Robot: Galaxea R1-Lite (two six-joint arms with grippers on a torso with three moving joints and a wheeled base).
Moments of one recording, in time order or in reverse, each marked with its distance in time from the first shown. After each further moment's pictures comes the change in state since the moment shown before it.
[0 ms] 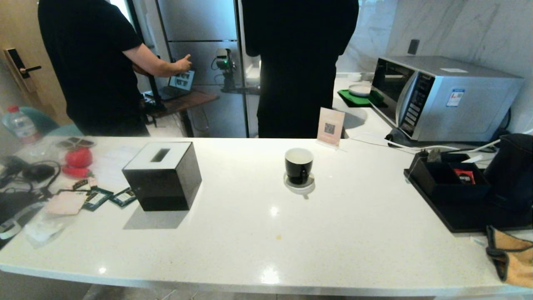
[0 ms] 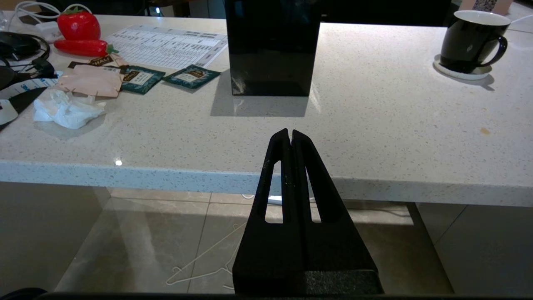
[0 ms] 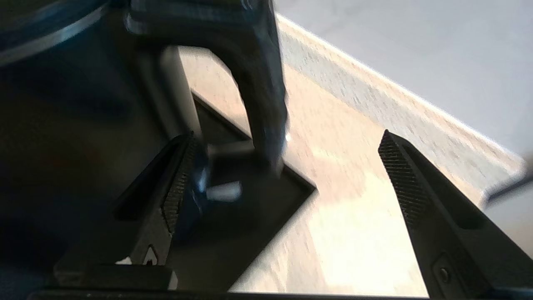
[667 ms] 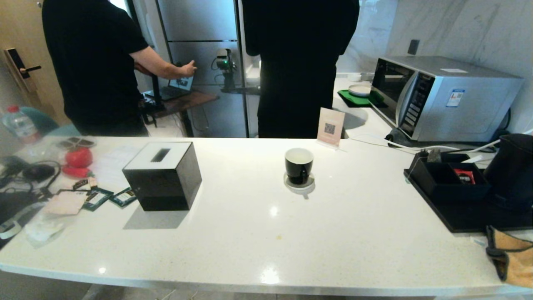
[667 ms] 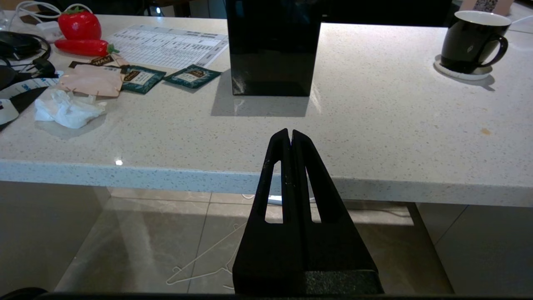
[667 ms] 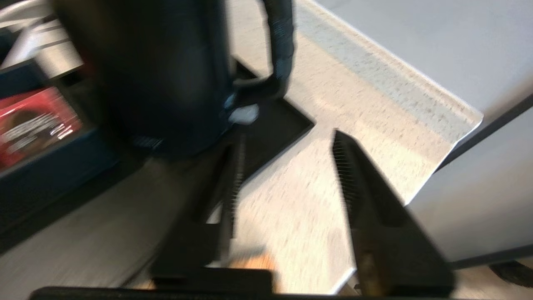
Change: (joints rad) left arm 0.000 0.000 0.000 0.000 0.000 0.000; right arm 0.002 -0.318 0.328 0.013 0.095 -0.036
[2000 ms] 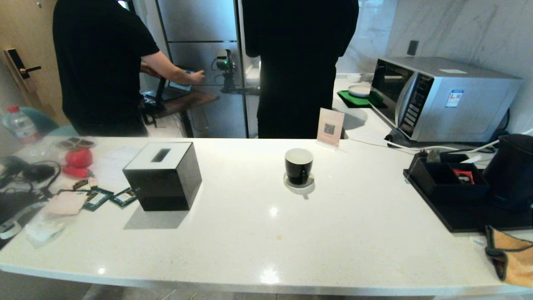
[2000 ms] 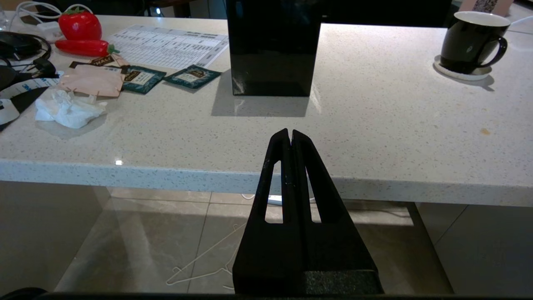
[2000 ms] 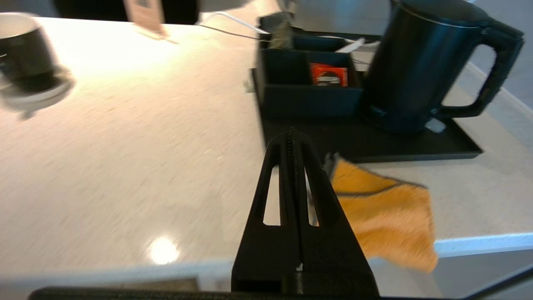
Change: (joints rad) left arm 0.000 0.000 0.000 0.000 0.000 0.000; right arm 0.553 -1.025 0.558 0.242 0.090 -0.055
